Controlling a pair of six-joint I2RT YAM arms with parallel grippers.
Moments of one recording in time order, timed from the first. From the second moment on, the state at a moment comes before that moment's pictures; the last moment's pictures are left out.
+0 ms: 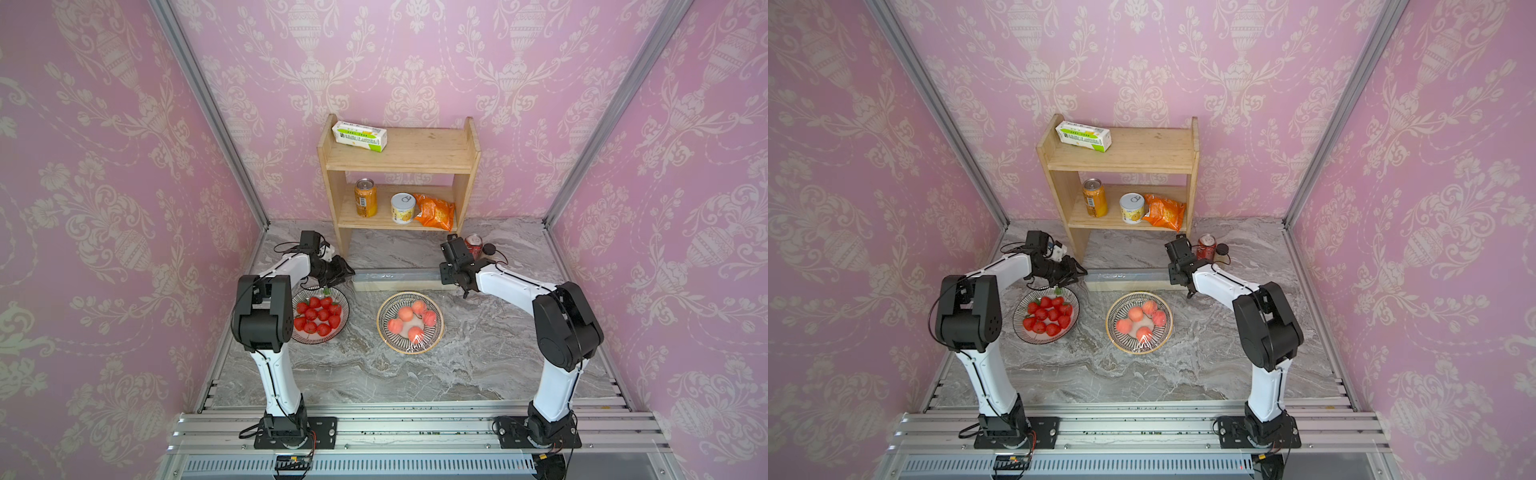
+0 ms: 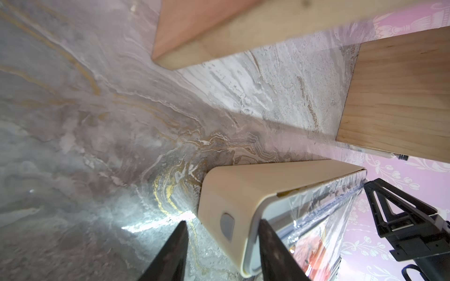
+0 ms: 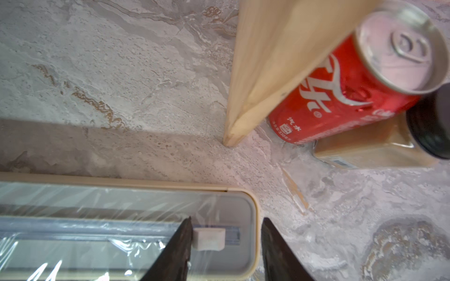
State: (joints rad) left arm 0.02 1.98 1.36 -0.52 0.57 -0.45; right arm 0.42 1.87 1.28 -0.35 0.36 0.26
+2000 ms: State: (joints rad) left arm -0.44 1.56 0.74 -0.05 0.56 -1.01; right arm 0.51 1.46 0.68 -0.12 -0.45 0.82
